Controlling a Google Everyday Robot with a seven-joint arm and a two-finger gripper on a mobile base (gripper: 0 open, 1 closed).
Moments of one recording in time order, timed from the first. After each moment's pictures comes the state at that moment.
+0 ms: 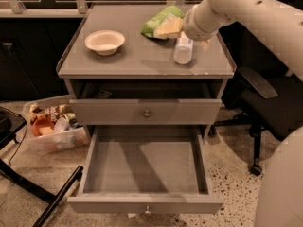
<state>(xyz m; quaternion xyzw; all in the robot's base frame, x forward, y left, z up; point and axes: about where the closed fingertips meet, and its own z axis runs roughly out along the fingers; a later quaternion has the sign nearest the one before) 0.753 -0.133 0.902 0.03 0.93 0.17 0.33</state>
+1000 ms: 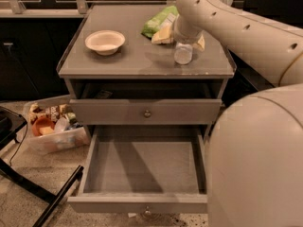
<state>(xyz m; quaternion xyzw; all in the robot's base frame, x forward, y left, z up) 0.804 -0.128 0.863 0.06 0.93 0.07 0.34</state>
